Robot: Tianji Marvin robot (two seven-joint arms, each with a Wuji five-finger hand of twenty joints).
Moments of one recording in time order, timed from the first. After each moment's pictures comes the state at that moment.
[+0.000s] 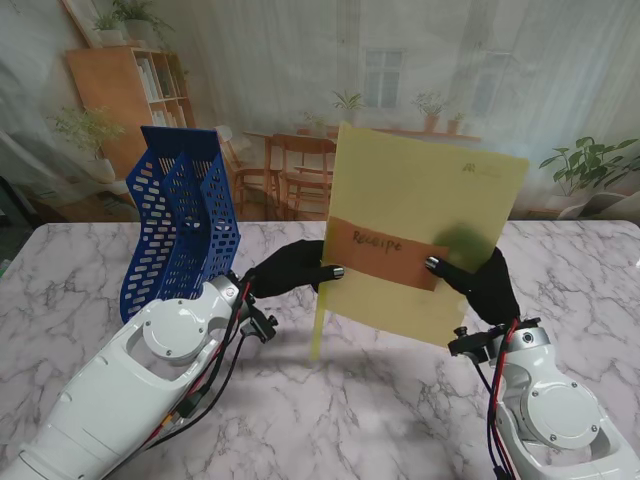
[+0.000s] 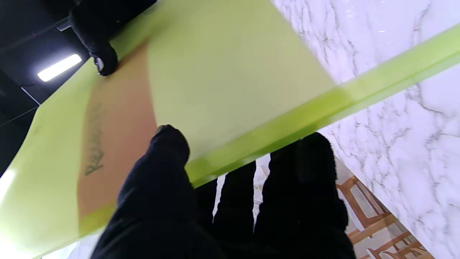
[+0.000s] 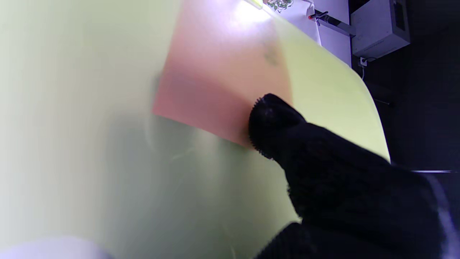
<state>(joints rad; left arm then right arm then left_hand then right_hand) 1.29 -1.13 -1.02 -1.57 -0.10 -0.14 -0.29 -1.80 -1.17 1.49 -1.88 0.21 -0.29 -0.02 1.11 -0.19 0.05 -0.01 0.54 0.15 0.38 0.53 0.70 0.17 0.30 0.34 0.68 0.28 0.49 0.51 0.39 0.21 1.15 0.50 0.77 -0.68 1.05 -0.27 0.67 -0.13 1.11 0.64 0.97 0.04 1.03 0.88 1.21 0.17 0.62 0.54 0.67 0.37 1.28 0.37</state>
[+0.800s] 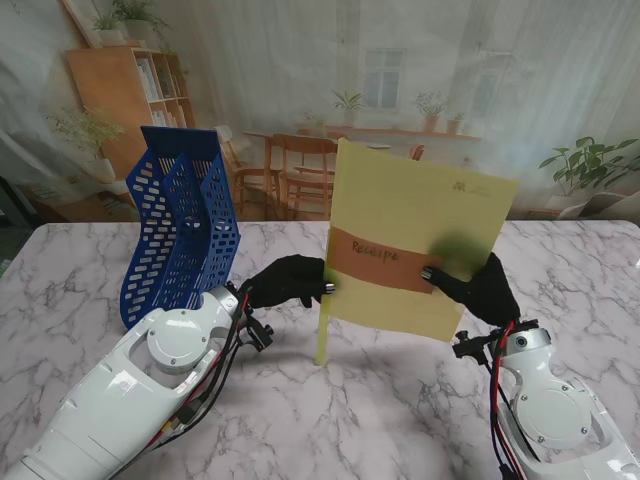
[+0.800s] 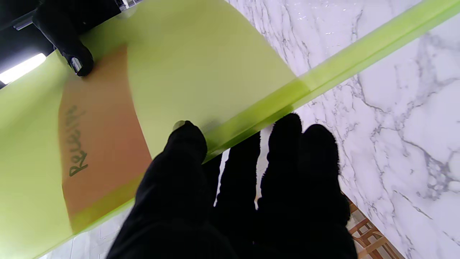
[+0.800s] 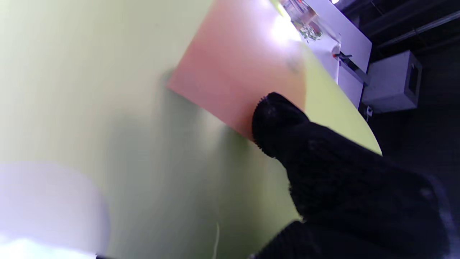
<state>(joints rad) 1.31 -1.13 -1.01 -1.52 -0.03 -0.14 -0.25 -1.78 -1.17 1.49 -1.81 -0.08 -0.37 -0.08 1.22 -0.22 0.04 -0.01 0.70 0.14 0.59 0.52 0.94 0.17 0.33 0.40 0.81 0.26 0.54 0.51 0.50 0.22 1.20 0.50 0.77 -0.68 1.03 -0.29 0.67 -0.15 1.11 0.66 0.98 0.04 1.03 0.88 1.21 0.15 0.65 0.55 0.71 0.37 1.29 0.39</state>
